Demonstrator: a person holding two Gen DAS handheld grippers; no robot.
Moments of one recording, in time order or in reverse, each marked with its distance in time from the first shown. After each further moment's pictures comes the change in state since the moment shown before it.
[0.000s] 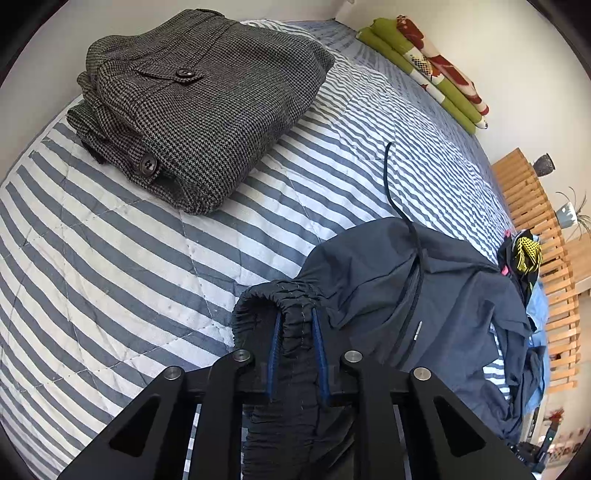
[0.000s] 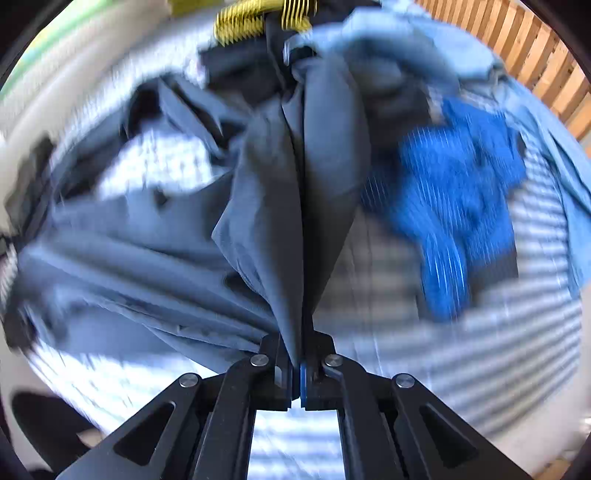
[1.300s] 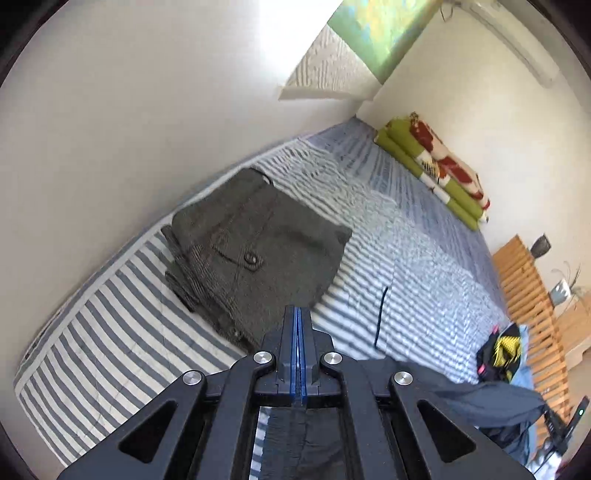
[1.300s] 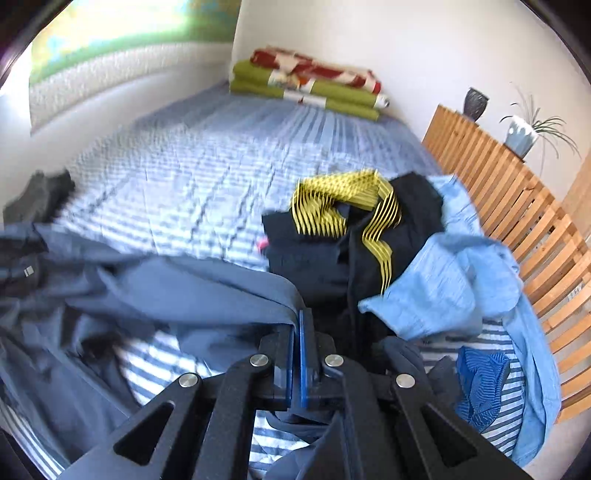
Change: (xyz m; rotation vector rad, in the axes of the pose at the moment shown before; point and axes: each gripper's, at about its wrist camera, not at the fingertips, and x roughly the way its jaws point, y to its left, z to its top) left arm -0.150 0.028 0.074 -0.114 -0.369 0.030; right arm -0.124 0.107 0.165 -0.169 -0.565 -0.073
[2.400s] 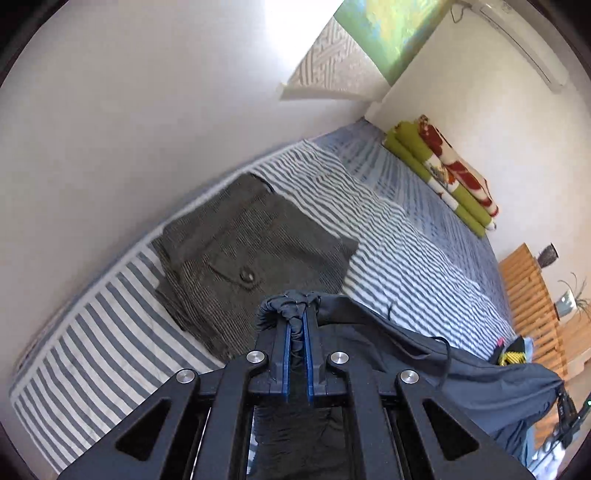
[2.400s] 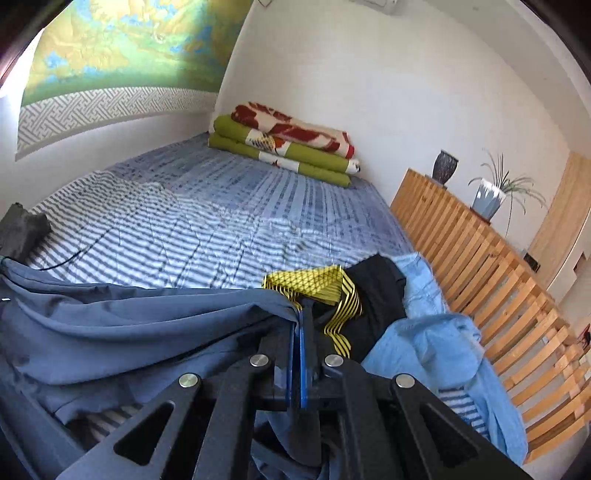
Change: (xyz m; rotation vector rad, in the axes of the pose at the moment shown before) left arm 0.047 -0.017 0.005 -0.017 0.011 0.054; right arm 0.014 0.023 0.065 -0.074 -0.229 -0.169
